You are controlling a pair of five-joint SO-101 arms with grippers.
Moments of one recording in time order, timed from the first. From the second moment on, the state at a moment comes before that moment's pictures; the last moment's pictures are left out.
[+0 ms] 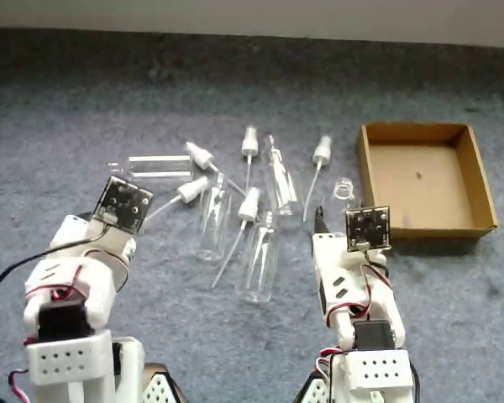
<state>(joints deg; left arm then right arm) -14.2 -77.3 66.0 62.9 -29.1 -6.8 -87.9 95.8 21.0 6.1</state>
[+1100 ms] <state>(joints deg) 1.1 5.6 12.2 64.0 -41.2 -6.8 -87.9 95.8 21.0 6.1</state>
